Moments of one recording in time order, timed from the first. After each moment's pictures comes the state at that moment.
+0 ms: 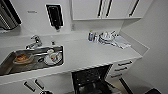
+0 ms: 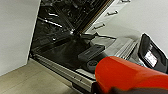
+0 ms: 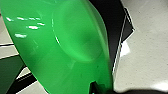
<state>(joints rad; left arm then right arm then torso) 0.74 2.16 -1.41 0.70 0.12 -0.60 -1.47 2.83 -2.41 -0.21 0.13 0.33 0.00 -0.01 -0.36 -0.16</state>
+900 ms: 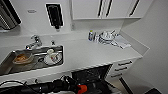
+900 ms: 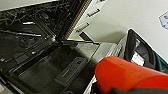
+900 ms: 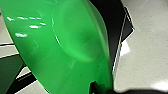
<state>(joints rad) 0.50 2.43 -1.32 0.70 0.50 -0.69 -1.47 2.83 -2.42 -0.21 0.13 0.33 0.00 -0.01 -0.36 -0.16</state>
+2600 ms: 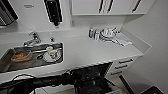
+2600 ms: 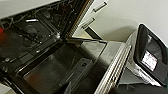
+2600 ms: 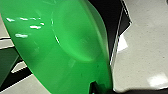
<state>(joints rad) 0.42 2.56 -1.41 0.70 0.66 -0.73 -1.47 2.83 -2.42 -0.21 0.13 0.33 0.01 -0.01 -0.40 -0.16</state>
